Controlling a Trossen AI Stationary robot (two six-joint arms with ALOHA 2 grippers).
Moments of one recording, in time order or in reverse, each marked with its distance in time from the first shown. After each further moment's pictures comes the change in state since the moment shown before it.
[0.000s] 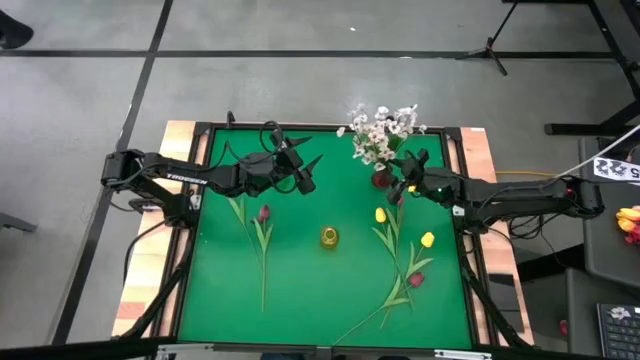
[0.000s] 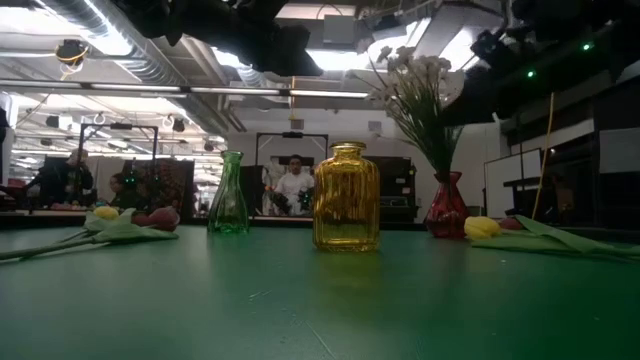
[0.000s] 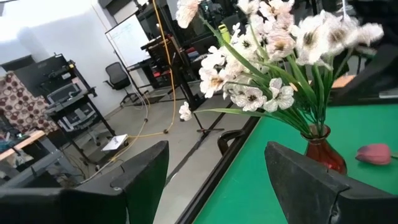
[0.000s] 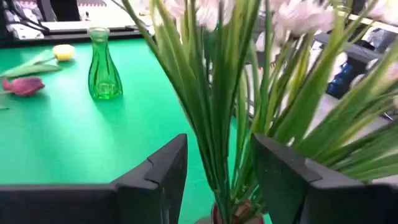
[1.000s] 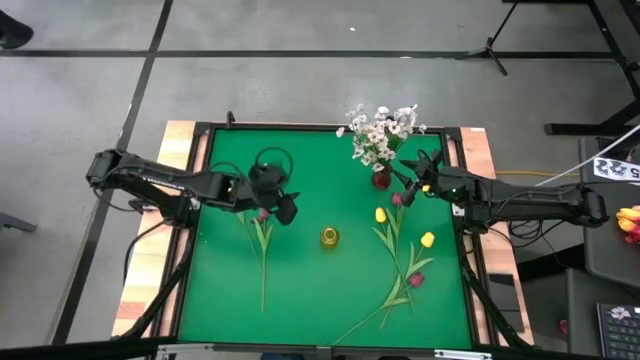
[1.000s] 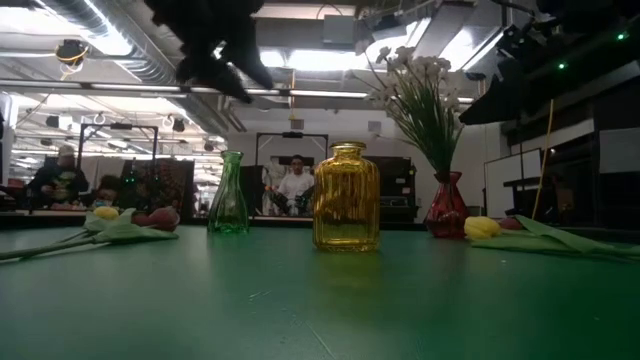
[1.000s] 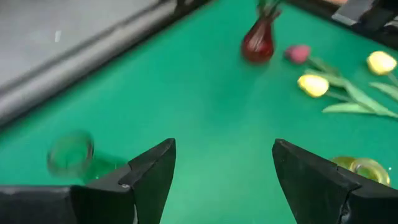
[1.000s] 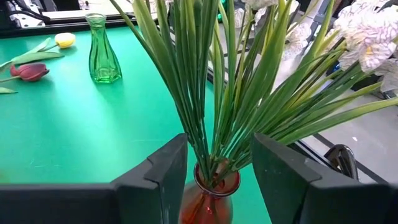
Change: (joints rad) left arm -0.223 -0.135 0.141 -0.984 0.003 -0.979; right arm -0.001 -0.227 0.001 -0.291 -0.016 0.054
